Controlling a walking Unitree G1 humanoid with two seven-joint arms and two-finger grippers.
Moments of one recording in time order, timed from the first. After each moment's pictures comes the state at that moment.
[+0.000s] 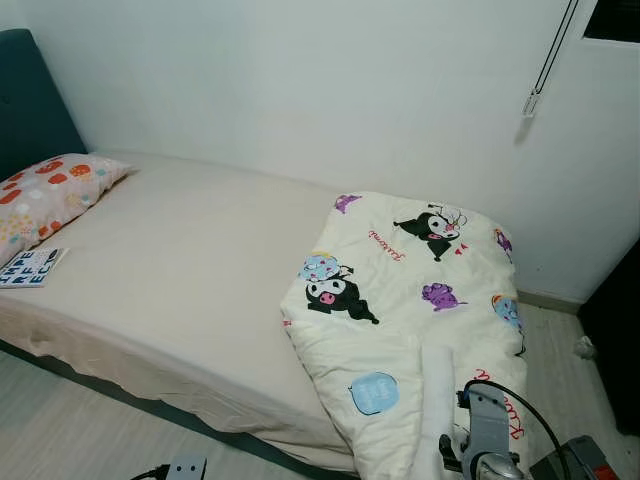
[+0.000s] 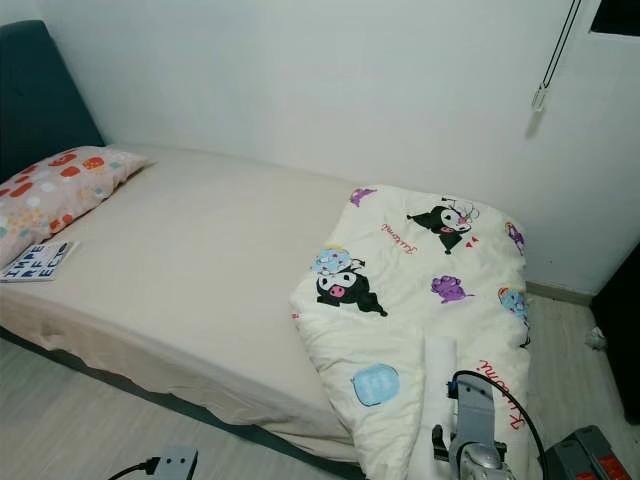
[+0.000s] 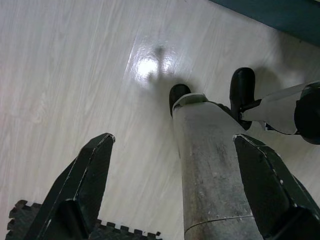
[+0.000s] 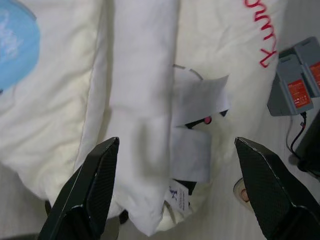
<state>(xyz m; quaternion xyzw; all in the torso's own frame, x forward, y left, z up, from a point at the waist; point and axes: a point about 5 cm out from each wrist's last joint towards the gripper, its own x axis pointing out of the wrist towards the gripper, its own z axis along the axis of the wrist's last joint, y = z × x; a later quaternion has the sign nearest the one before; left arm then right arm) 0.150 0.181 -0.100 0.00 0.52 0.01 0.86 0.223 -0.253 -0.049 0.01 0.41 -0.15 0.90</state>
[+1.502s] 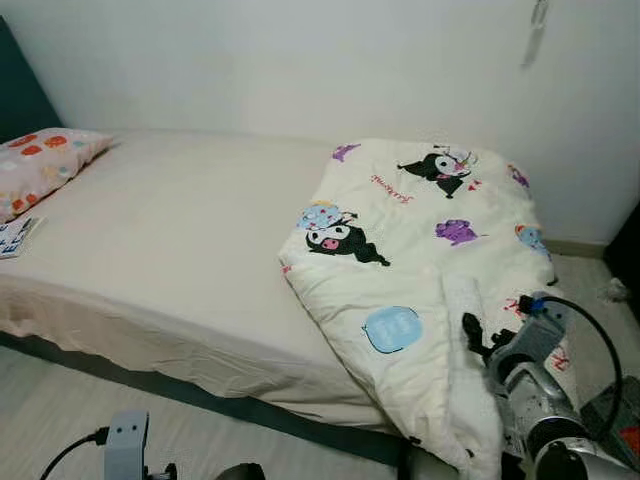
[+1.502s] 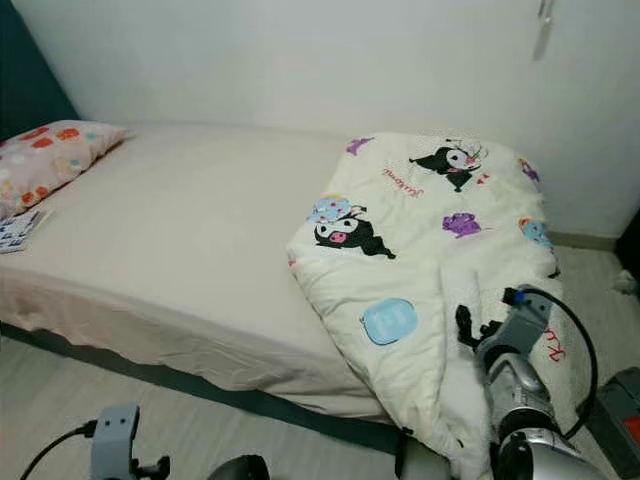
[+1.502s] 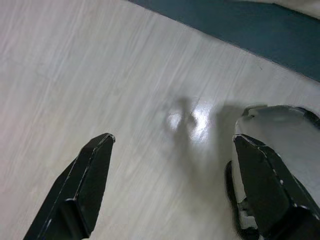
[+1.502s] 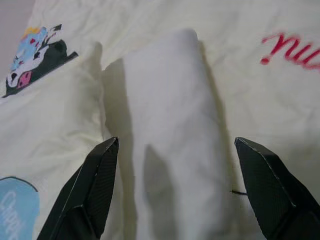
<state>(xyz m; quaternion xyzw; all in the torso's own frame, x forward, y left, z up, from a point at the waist) 0.180 0.258 -0.067 0.00 0.41 0.10 0.91 0.307 -0.278 0.042 0.19 0.16 -0.11 0.96</state>
